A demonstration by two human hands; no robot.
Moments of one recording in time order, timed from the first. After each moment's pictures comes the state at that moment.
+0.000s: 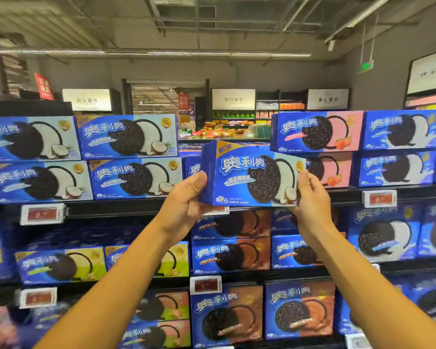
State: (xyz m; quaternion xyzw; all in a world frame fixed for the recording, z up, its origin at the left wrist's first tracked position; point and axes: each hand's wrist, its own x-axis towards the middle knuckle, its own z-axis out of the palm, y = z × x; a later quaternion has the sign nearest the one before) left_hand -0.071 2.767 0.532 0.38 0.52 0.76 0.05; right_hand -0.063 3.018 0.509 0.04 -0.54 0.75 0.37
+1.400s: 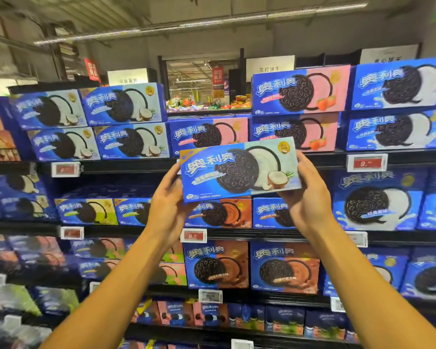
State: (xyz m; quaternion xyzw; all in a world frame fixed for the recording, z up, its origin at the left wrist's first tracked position) left_hand 0.001 2.826 0.455 0.20 0.50 0.83 -0.13; right_hand 0.003 3.076 0.468 0.14 -0.45 0.86 0.20
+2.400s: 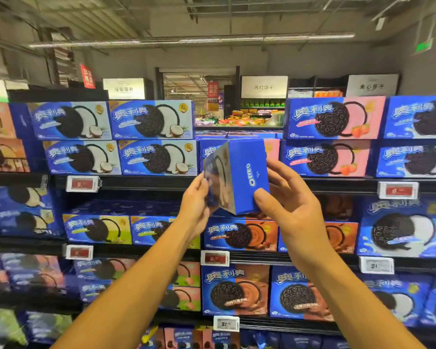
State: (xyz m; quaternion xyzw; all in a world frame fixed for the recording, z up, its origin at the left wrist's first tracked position) left_hand -0.075 2.790 0.484 0.15 0.53 0.83 -0.06; right_hand 0.056 2.951 0.501 0.33 -0.58 0.70 0.26
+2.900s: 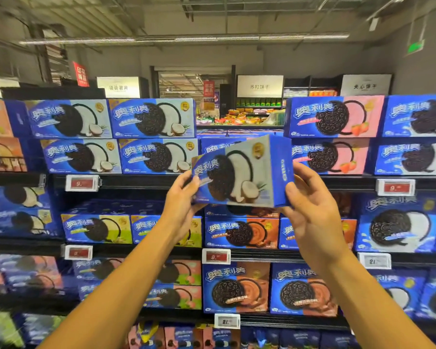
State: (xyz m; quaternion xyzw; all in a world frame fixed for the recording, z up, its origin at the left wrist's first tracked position) left_hand -0.059 2.754 0.486 0.17 0.54 0.82 -0.10; right_hand 0.054 2.962 0.497 0.26 -0.52 0.77 0.25
